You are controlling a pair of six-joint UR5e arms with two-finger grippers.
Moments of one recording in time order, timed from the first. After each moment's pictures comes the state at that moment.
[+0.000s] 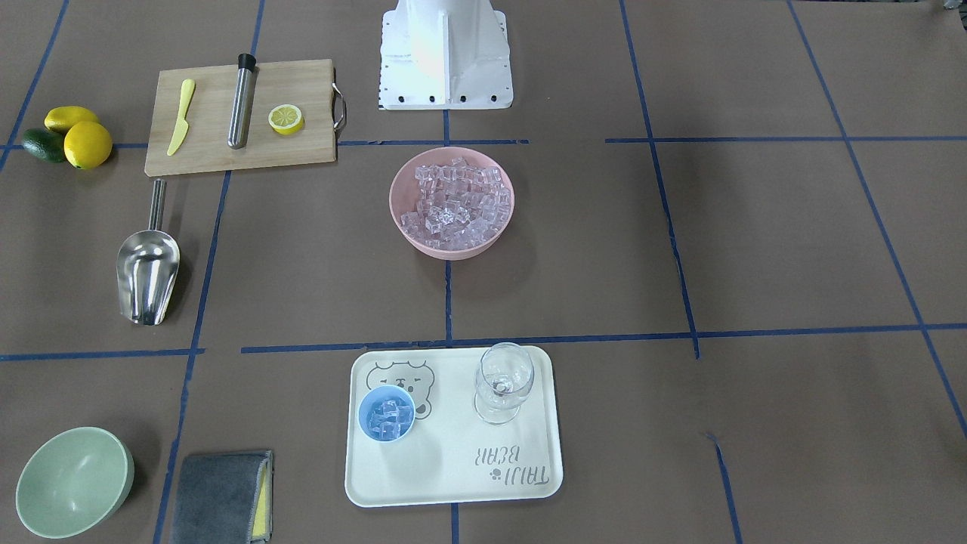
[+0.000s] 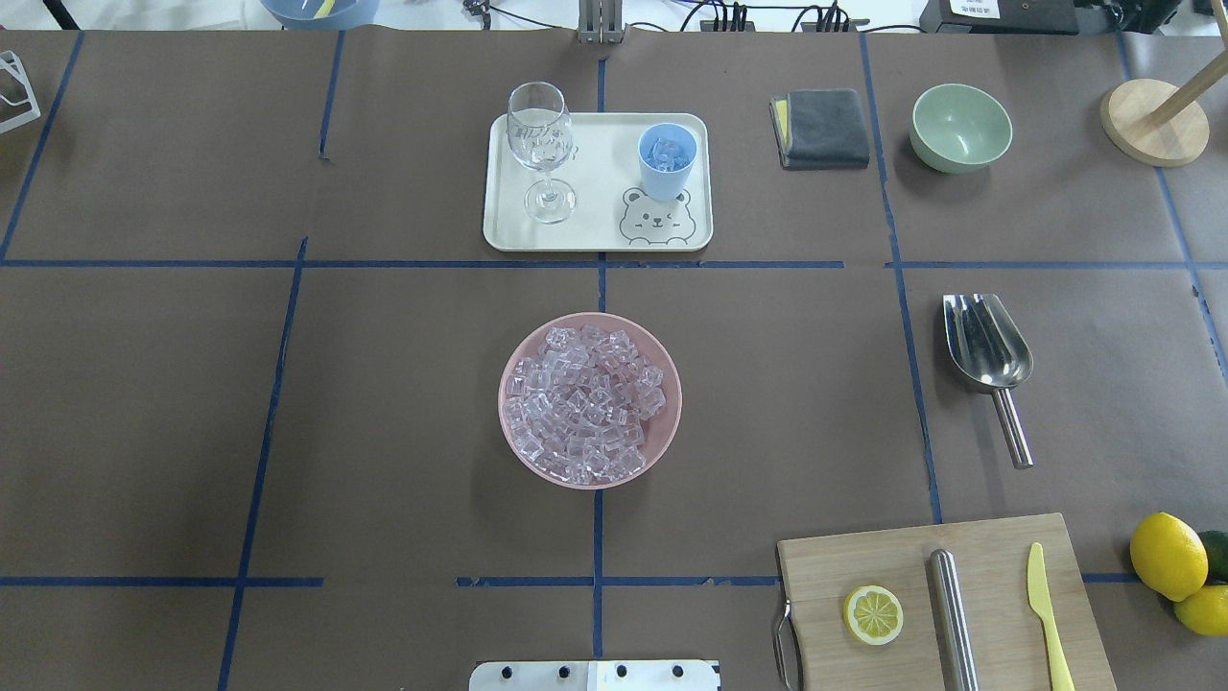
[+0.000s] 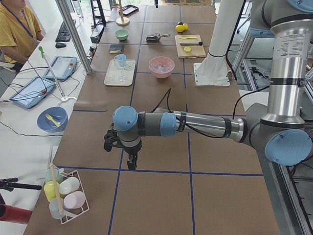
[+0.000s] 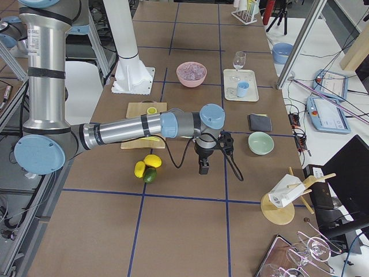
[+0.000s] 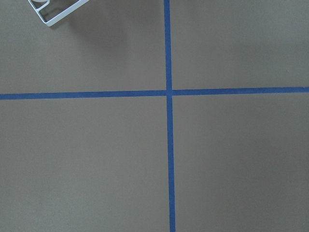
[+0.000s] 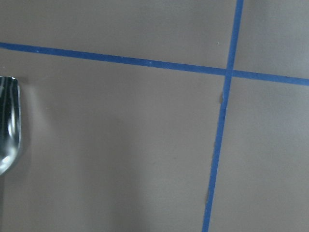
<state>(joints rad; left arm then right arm) -1.60 -1.57 -1.69 -1.43 -2.37 0.06 1.42 -1.65 1.85 -1.69 2.32 0.05</state>
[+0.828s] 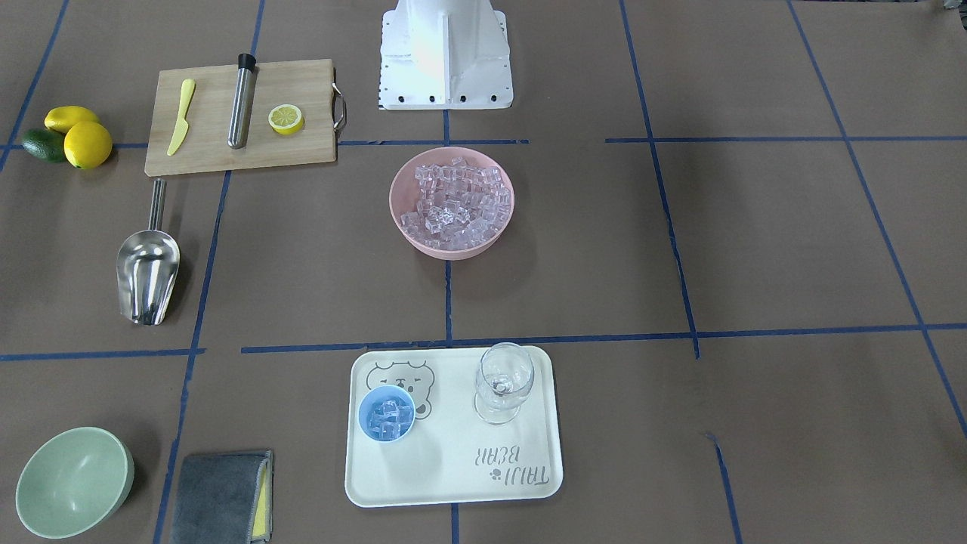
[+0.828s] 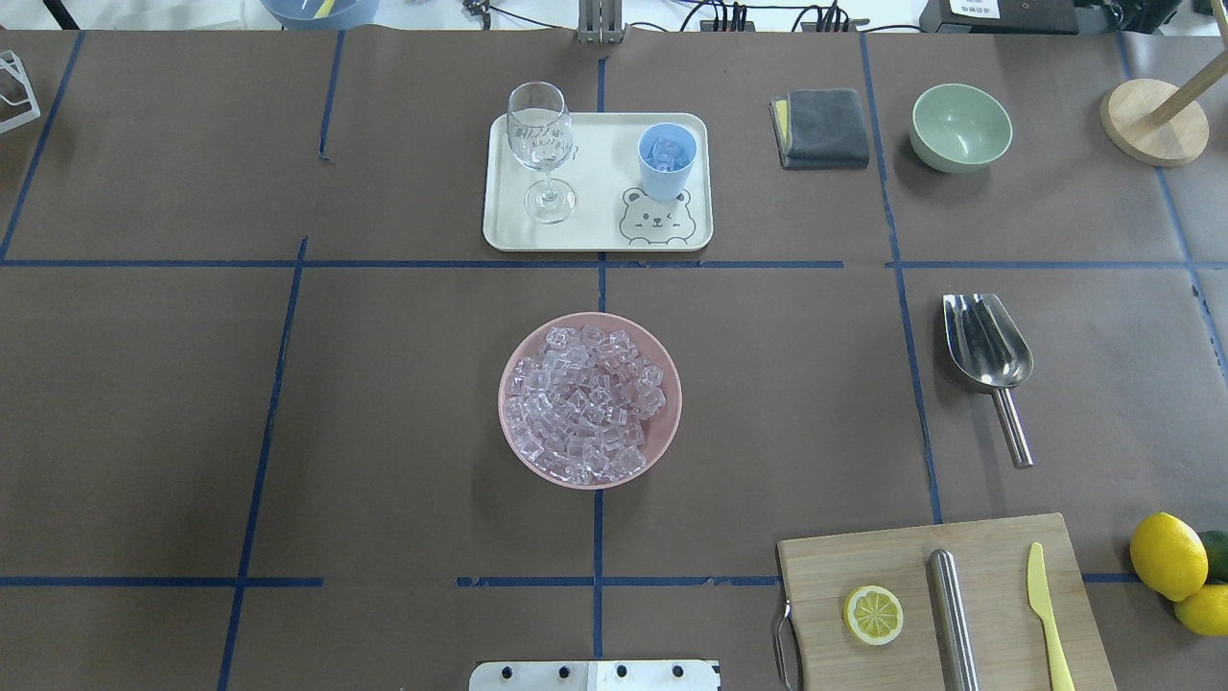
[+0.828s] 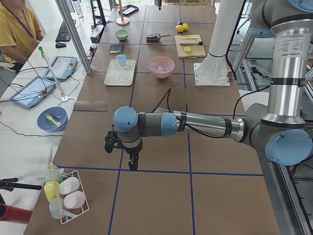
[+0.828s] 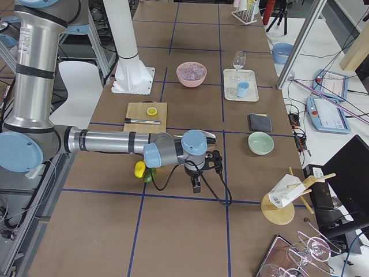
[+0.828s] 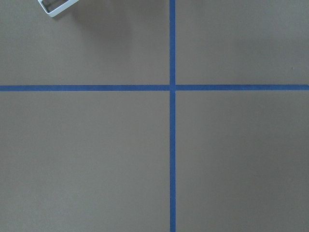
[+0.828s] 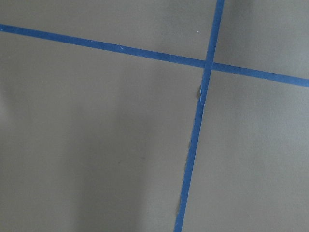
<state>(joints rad) -1.61 -1.57 -1.70 -1.39 -2.37 0.06 1.45 -1.76 1.73 -1.35 2.39 0.06</state>
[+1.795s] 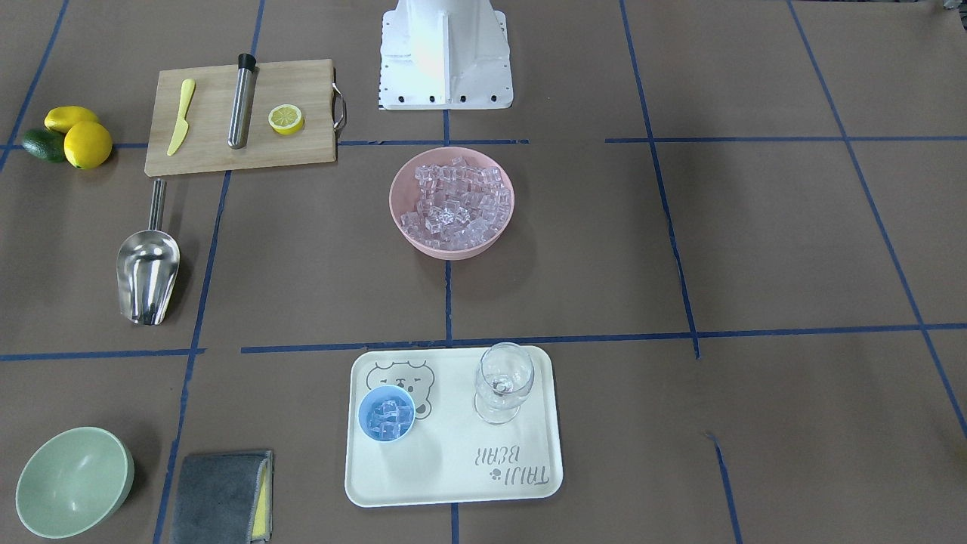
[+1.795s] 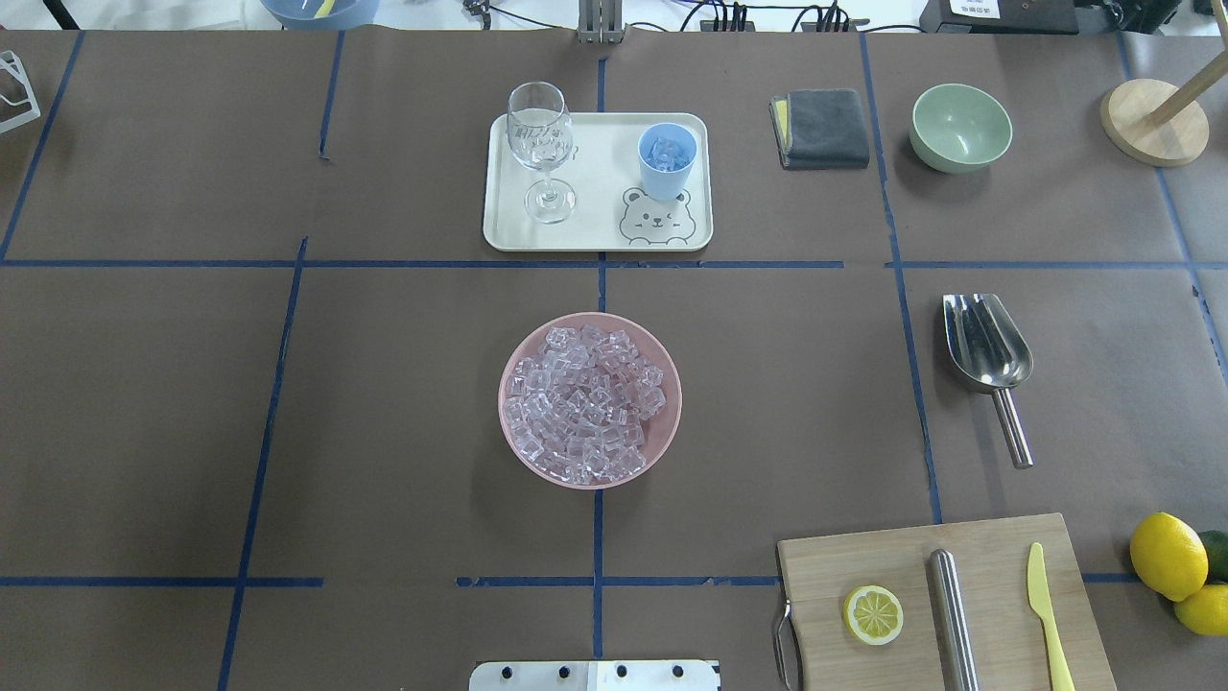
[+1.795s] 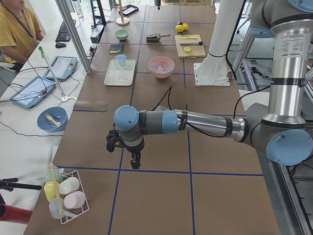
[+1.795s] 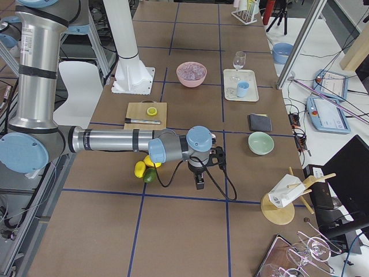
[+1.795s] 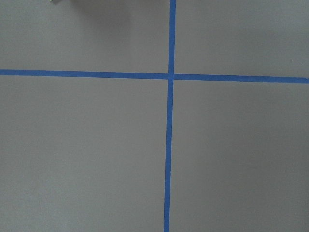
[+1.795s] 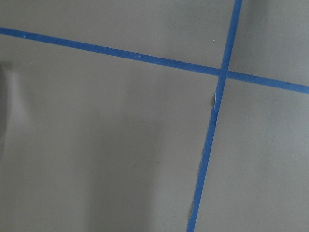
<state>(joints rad) -1.61 -1.57 -1.72 -1.37 -2.38 0.06 1.44 -1.72 1.74 -1.40 2.37 0.02</state>
